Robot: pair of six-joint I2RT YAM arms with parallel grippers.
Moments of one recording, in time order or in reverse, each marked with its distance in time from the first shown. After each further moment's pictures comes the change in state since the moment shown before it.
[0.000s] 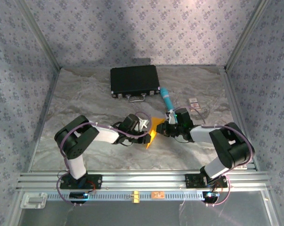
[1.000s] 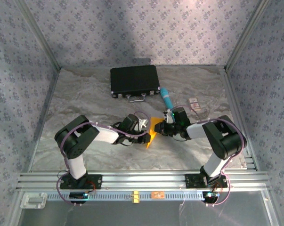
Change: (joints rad) left arm 0.005 0.004 -0.008 0.023 -0.001 -0.062; right arm 0.000 0.125 0.047 0.054 -0.022 -0.003
